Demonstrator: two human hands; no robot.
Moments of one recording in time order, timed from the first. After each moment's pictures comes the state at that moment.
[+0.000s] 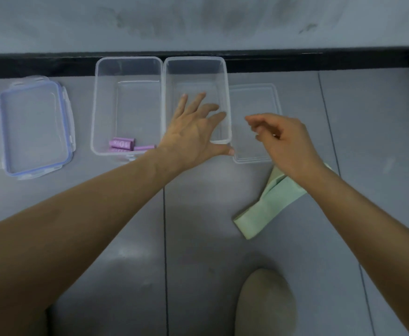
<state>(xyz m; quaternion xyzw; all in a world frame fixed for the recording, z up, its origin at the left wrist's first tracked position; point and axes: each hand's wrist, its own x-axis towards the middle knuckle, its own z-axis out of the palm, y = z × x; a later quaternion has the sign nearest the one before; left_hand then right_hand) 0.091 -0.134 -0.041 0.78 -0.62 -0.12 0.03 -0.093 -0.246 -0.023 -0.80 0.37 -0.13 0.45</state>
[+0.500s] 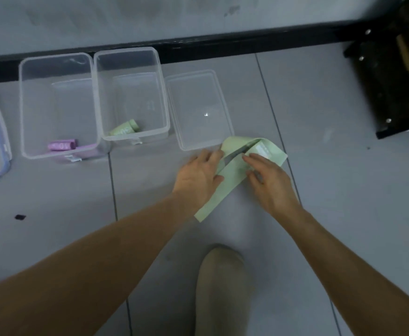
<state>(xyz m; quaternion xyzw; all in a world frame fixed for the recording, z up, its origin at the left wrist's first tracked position) -0.075 -0.140 -0.097 0.77 -0.57 -0.25 0.11 -0.252 -0.225 -0.087 -0.84 0.46 -0.05 0.29</state>
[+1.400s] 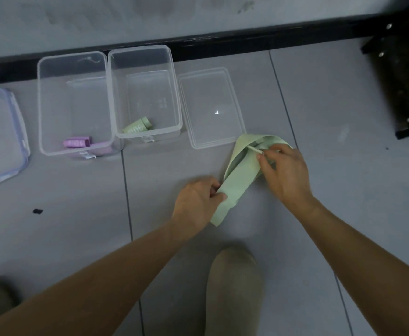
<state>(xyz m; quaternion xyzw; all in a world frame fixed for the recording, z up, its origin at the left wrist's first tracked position) -0.082 -0.088 -0.097 0.82 -0.40 -0.36 0.21 -0.238 -0.244 -0.096 -0.85 0.50 -0.07 0.18</state>
